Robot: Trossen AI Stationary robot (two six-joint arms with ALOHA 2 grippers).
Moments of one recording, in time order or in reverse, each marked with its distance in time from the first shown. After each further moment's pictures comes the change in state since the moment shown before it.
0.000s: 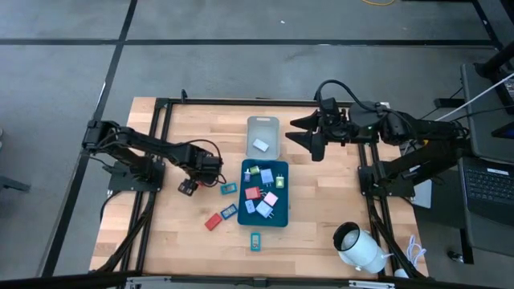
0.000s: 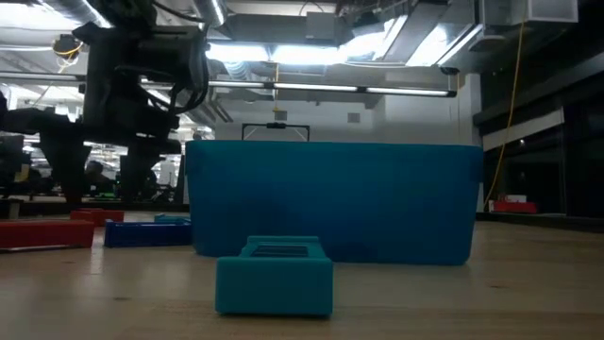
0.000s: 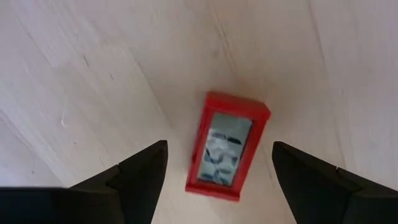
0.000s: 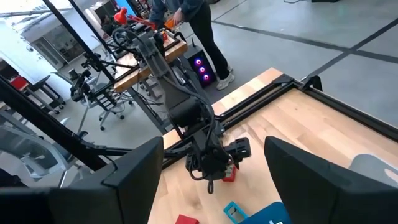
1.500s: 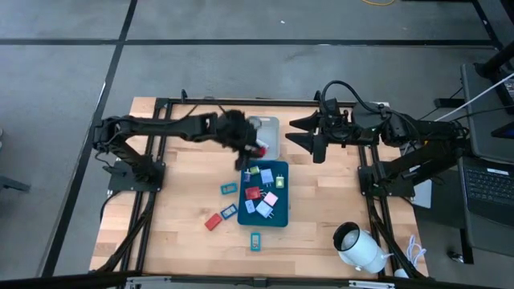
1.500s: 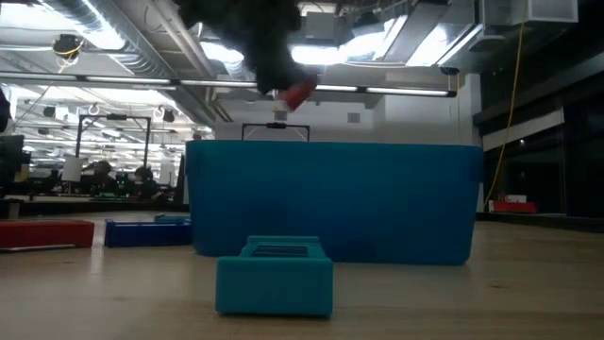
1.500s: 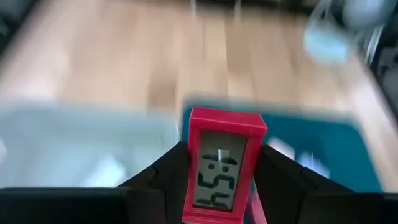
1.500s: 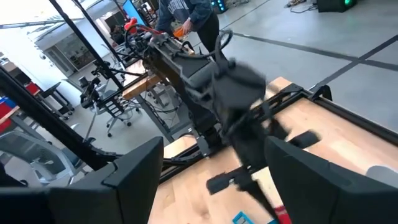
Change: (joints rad) left arm 0.214 0.084 0.426 0.538 0.266 -0.381; right arm 0.029 0.000 0.000 0.050 0.020 -0.008
